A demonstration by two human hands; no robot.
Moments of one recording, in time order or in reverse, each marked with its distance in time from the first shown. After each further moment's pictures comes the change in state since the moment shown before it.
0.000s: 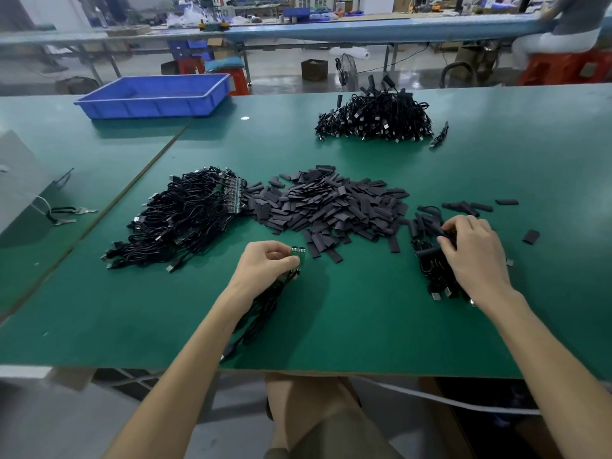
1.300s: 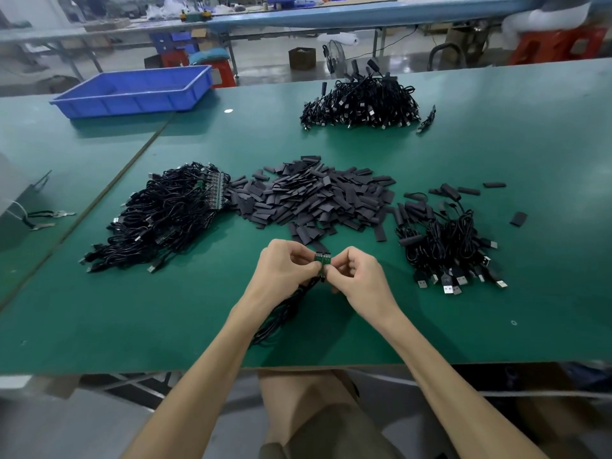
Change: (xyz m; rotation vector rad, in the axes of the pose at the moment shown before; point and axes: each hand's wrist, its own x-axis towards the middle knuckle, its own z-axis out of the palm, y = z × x) left_hand -0.016 0.027 0.052 0.195 -0.041 0.121; right_hand -0.071 -0.121 0.035 0.989 -0.346 0.170
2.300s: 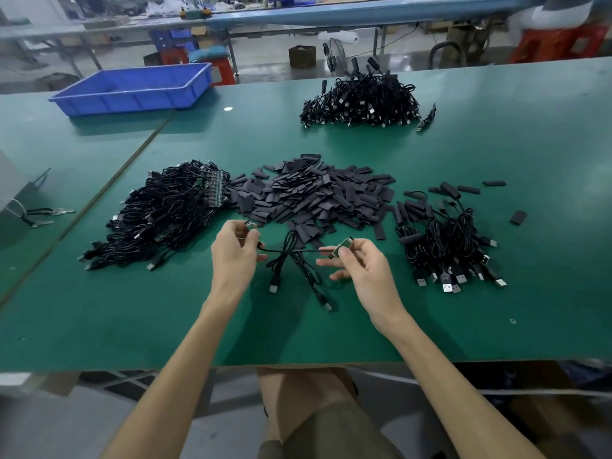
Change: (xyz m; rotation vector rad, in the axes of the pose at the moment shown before) left_hand 0.015 -0.043 -0.035 -0.225 0.415 -0.047; right_hand -0.002 -0.002 -0.001 0.368 0.003 -0.010
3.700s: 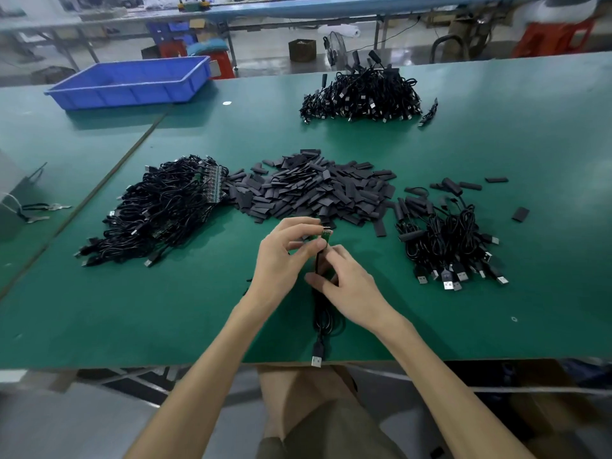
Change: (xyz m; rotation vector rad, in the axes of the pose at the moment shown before) left_hand -0.030 0.017 0.045 -0.140 -0.316 0.359; right_hand 0.003 0.013 0.005 -0.770 -0.259 -0.112
